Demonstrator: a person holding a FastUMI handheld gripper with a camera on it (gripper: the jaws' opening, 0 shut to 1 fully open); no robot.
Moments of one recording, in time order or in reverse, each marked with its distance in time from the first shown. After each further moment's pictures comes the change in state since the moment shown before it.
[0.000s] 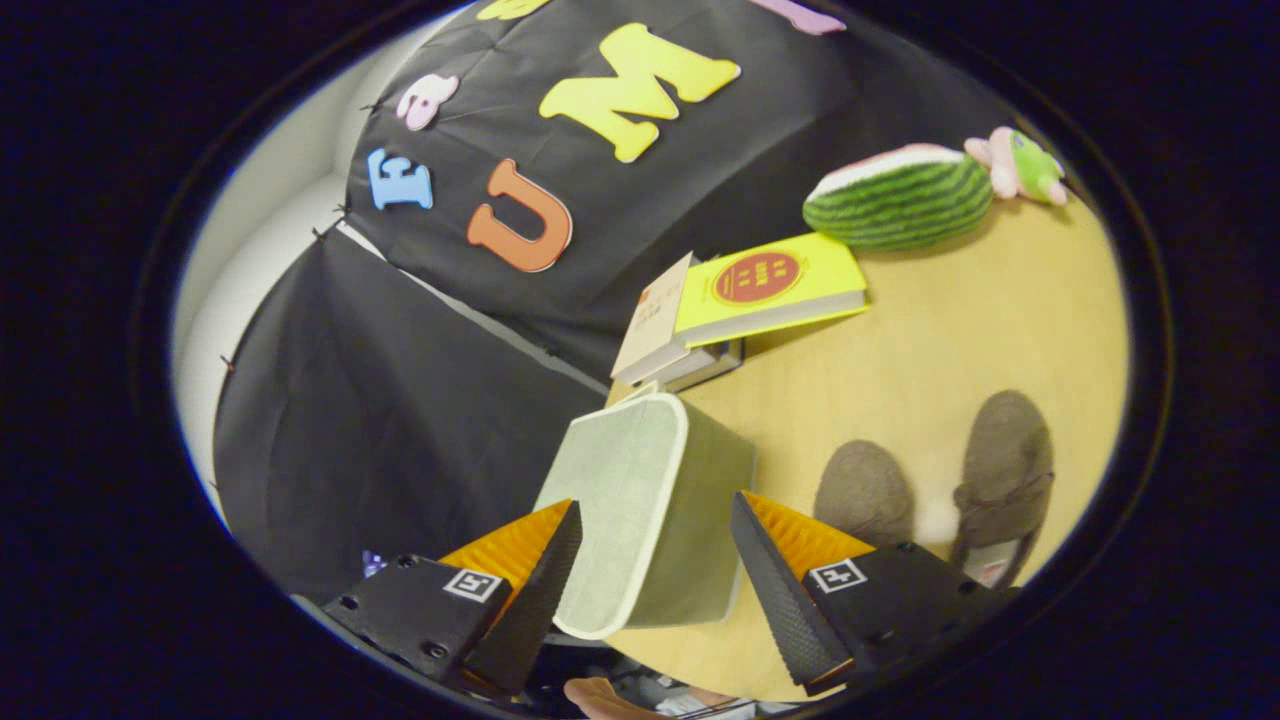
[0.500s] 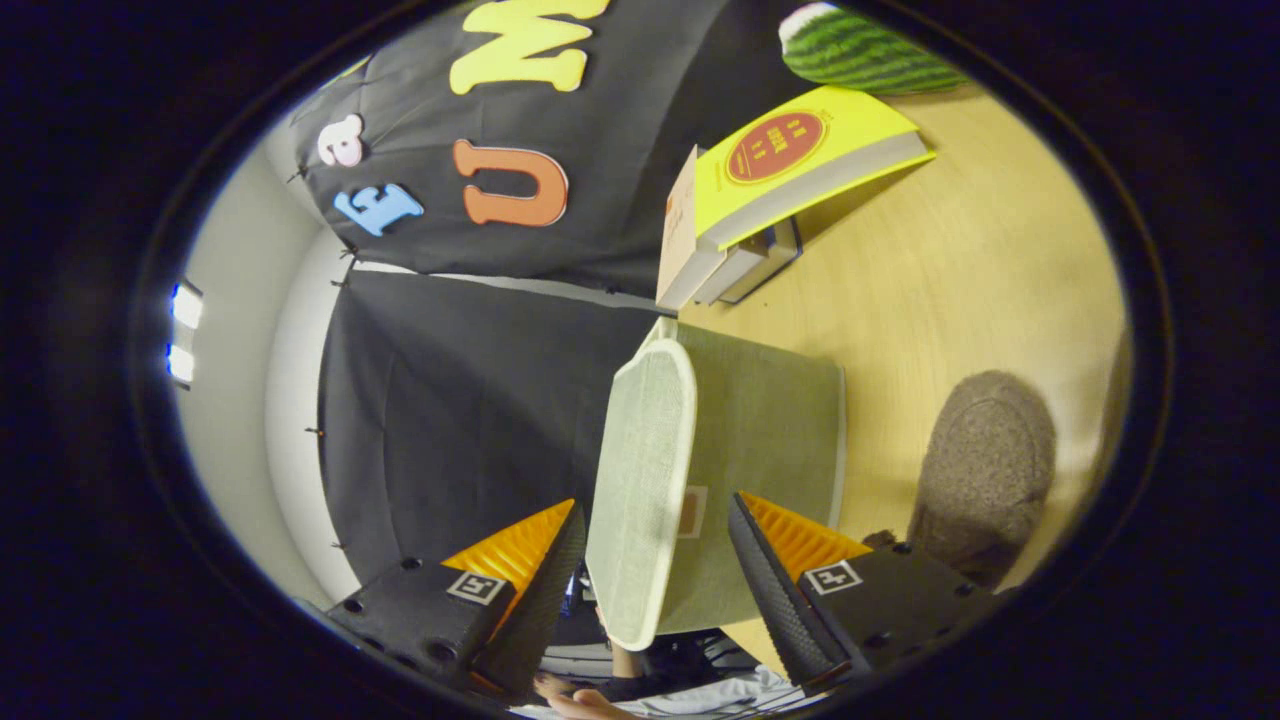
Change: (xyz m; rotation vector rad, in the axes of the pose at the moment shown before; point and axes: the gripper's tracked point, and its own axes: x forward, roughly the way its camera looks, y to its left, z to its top) arm 0.059 -0.016 -0.013 0.233 0.249 0.239
